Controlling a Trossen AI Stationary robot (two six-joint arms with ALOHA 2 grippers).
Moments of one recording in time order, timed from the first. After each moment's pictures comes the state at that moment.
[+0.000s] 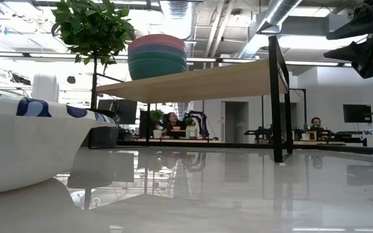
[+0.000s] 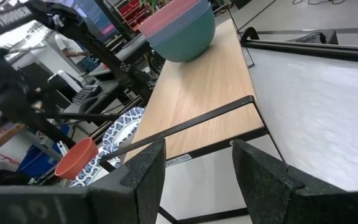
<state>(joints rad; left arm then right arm) -0.68 1.72 1.74 -1.33 -0.03 -0.76 0.23 0.02 0.40 -0.58 0.45 0.70</state>
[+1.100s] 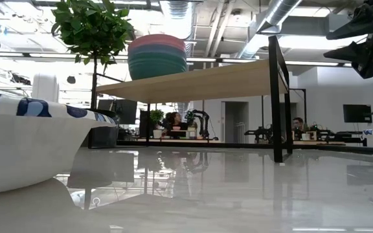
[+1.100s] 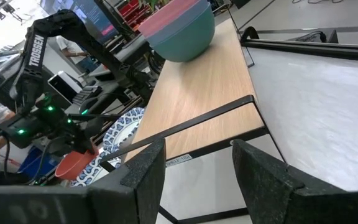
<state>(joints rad) -0.77 1.72 1.19 -0.88 0.18 -0.56 0.23 0.02 0.40 -0.58 0.45 0.71</state>
